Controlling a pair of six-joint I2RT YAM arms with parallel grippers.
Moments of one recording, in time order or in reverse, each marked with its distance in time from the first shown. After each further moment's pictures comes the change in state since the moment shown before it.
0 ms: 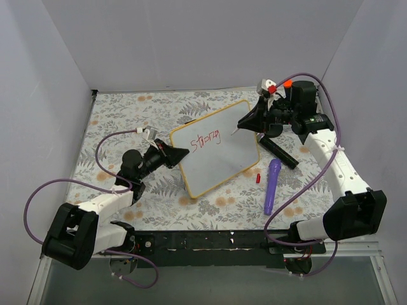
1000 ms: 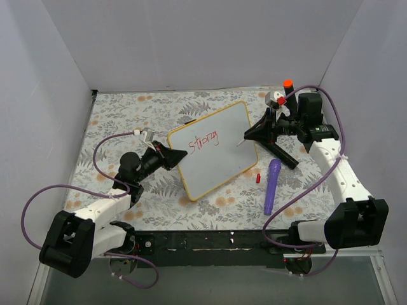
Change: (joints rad) left arm 0.000 -0.079 -0.022 -0.061 -0.016 -0.026; right arm -0.085 -0.084 -0.146 -0.055 -0.123 -0.092
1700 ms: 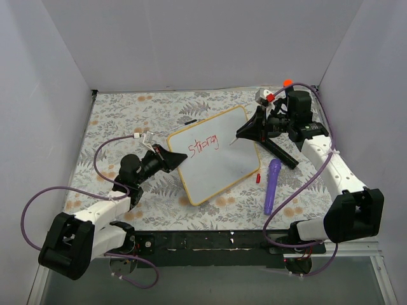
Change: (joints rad) left arm 0.000 -0.005 -0.032 -0.008 -0.006 -0.097; right arm 0.077 0.059 -0.002 0.140 0.058 0.129
